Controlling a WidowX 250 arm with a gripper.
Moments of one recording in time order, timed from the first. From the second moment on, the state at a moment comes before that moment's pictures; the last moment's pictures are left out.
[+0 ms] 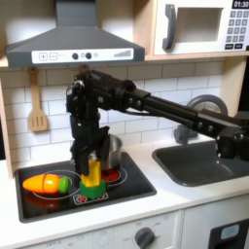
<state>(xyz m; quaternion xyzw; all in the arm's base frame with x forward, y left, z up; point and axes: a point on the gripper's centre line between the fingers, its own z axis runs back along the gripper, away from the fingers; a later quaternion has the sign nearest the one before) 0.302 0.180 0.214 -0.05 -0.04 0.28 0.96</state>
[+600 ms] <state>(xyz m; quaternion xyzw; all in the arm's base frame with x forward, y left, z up) 0.301 0.181 0.211 -0.04 -0.04 0.28 0.96</state>
